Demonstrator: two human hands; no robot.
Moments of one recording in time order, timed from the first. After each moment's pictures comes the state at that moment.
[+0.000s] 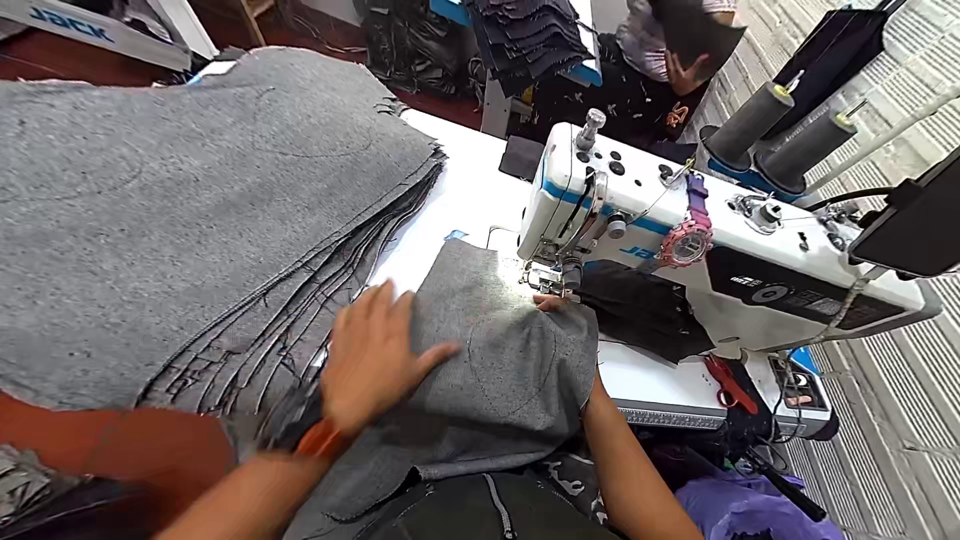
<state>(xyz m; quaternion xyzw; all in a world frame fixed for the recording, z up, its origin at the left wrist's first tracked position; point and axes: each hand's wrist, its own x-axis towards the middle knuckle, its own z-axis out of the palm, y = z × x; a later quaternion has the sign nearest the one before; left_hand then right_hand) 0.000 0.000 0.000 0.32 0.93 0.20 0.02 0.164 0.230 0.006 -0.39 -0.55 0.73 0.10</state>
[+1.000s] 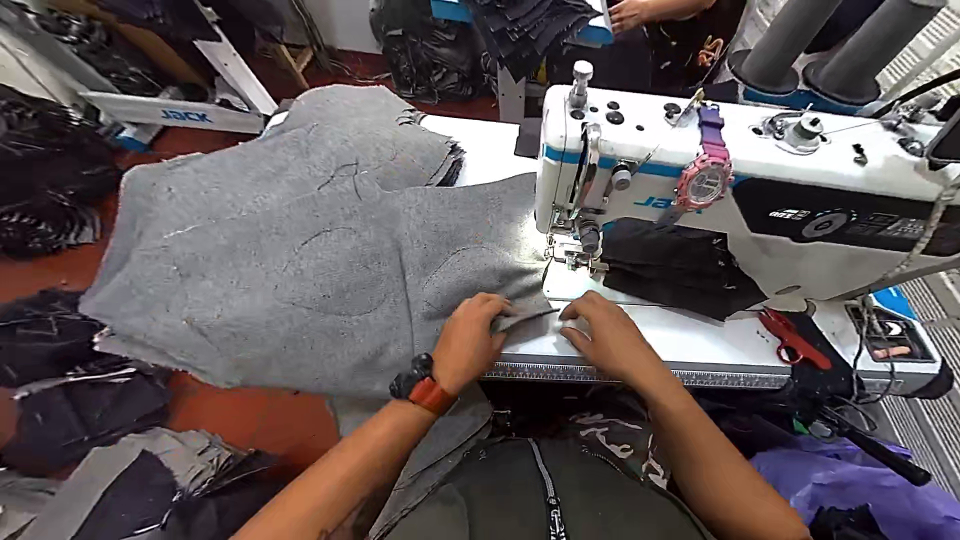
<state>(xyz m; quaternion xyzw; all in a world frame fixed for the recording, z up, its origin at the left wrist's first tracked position) 0.029 0.035 0.012 0.42 0.85 0.31 0.09 0.159 0.238 0.026 -0.07 -0.95 0.31 0.03</state>
